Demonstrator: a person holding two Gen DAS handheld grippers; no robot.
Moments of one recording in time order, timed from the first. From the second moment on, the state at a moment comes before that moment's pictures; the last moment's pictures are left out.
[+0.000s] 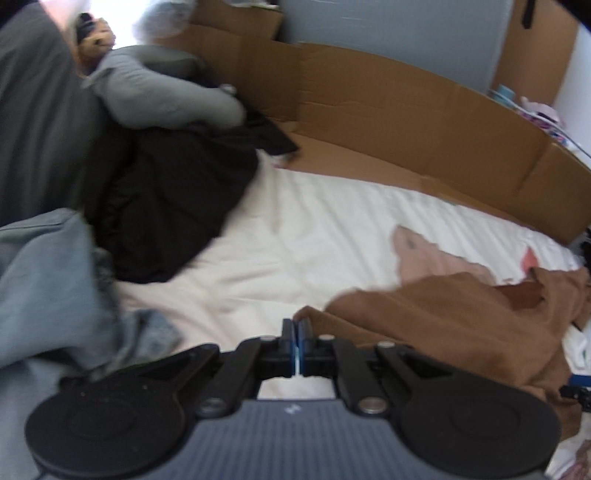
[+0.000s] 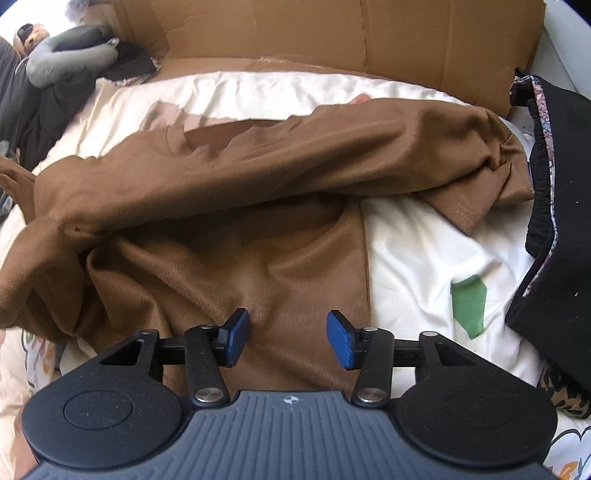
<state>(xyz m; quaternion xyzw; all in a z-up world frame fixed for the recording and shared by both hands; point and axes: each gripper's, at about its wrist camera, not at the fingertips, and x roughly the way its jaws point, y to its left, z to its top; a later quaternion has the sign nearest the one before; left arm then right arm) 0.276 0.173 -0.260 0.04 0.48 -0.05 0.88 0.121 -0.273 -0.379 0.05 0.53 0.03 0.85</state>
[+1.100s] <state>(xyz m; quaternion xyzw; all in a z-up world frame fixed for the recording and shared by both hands) 0.359 0.277 -0.275 0.22 0.45 0.10 0.86 0.125 -0.266 -0.383 0.01 0.55 0.01 0.84</state>
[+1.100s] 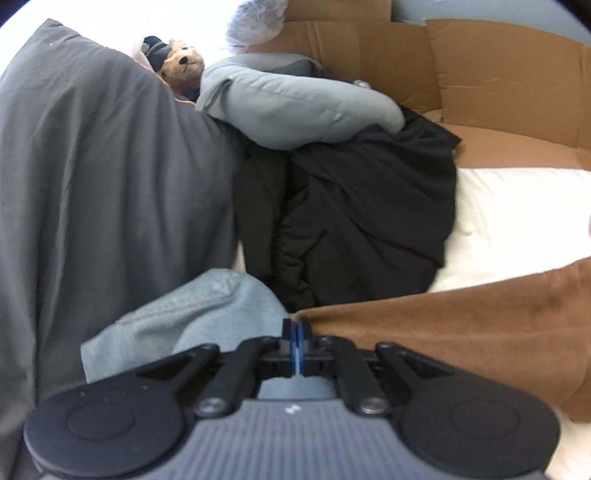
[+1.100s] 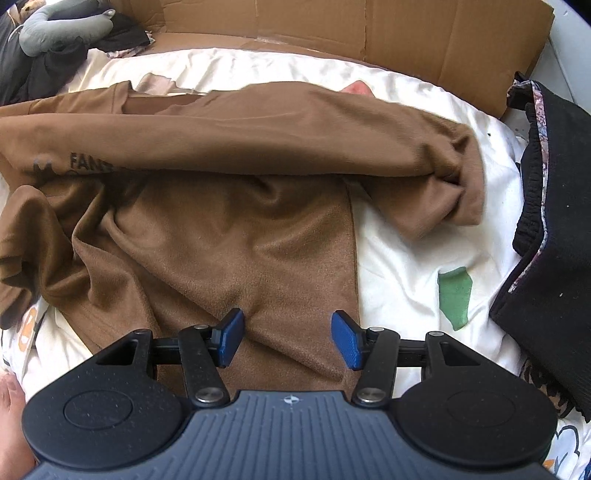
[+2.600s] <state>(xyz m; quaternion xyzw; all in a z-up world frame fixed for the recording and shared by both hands) 0.378 0.254 -0.298 0.22 0.45 0.08 0.86 0.174 -0.314 -0.331 0.00 0.47 -0.03 0.88</state>
